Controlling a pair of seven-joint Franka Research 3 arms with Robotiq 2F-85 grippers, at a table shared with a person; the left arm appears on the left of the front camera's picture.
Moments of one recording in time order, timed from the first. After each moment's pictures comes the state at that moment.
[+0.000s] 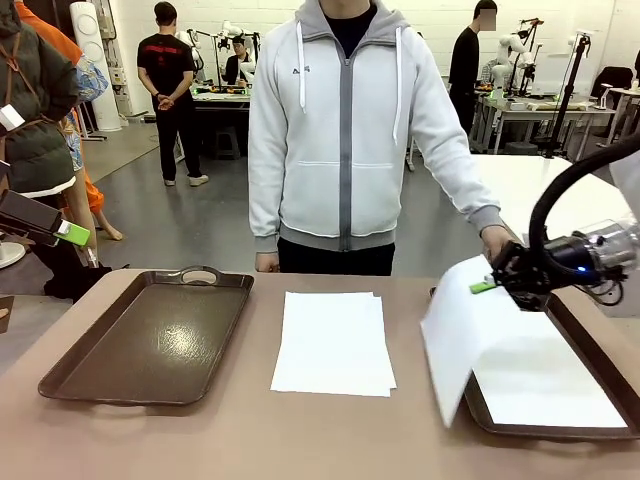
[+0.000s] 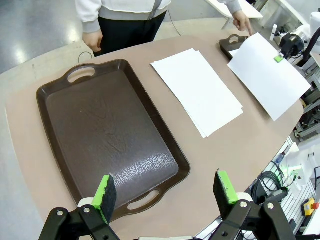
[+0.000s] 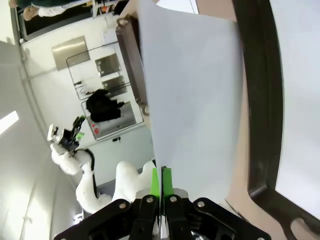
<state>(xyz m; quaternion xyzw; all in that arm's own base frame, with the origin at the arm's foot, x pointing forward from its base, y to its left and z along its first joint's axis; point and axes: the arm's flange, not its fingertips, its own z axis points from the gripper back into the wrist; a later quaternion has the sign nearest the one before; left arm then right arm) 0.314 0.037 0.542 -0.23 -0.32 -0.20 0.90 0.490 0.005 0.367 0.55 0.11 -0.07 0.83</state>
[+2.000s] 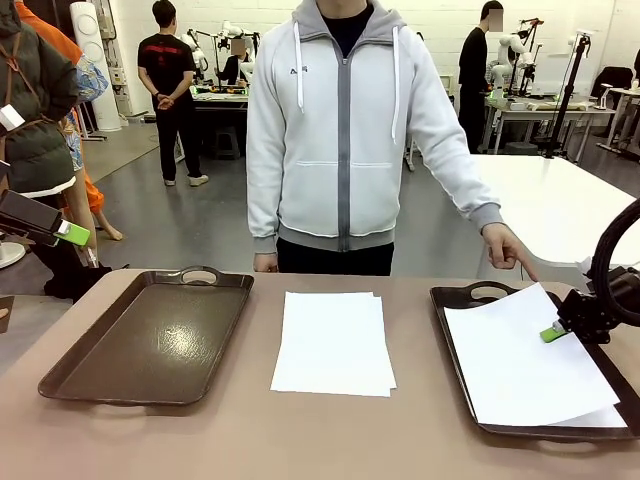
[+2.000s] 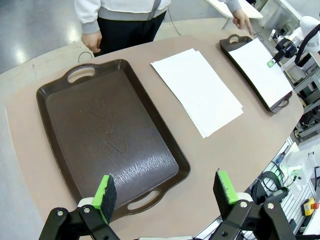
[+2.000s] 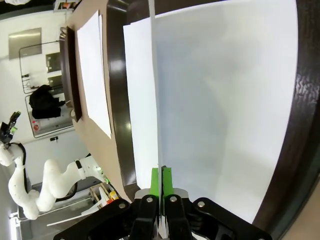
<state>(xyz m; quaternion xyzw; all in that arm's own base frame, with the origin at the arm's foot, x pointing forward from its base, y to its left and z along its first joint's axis) 0.314 0.037 0.542 -0.23 -0.32 -0.20 0.90 0.517 -0.114 0.299 0.44 0.03 0.01 0.90</state>
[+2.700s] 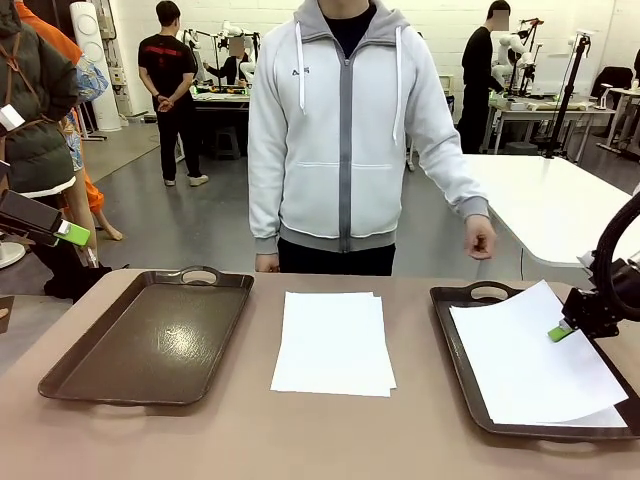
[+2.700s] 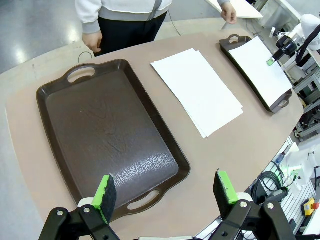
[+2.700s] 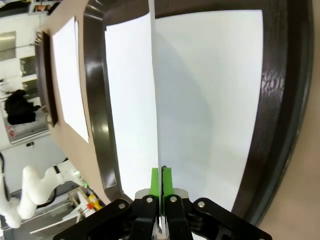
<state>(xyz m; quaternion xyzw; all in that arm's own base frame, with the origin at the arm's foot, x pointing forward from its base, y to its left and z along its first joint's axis) 0.314 0.037 0.542 -0.23 -0.32 -0.20 0.90 0.529 -0.116 0.312 0.37 0.03 0.02 0.93</state>
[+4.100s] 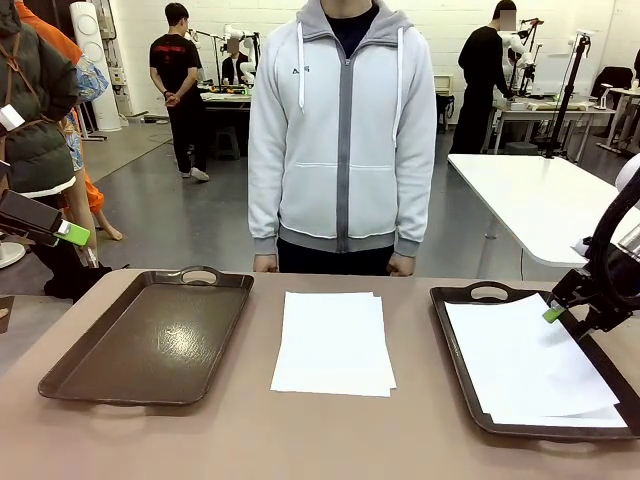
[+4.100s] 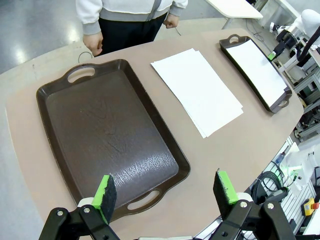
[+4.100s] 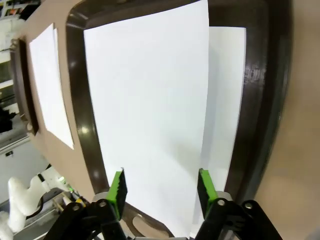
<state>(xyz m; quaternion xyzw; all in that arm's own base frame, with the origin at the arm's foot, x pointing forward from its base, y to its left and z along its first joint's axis) 0.314 0.037 0.542 -0.23 -0.32 -0.20 0.90 0.544 -0.109 0.337 0.29 0.04 0.01 0.96</state>
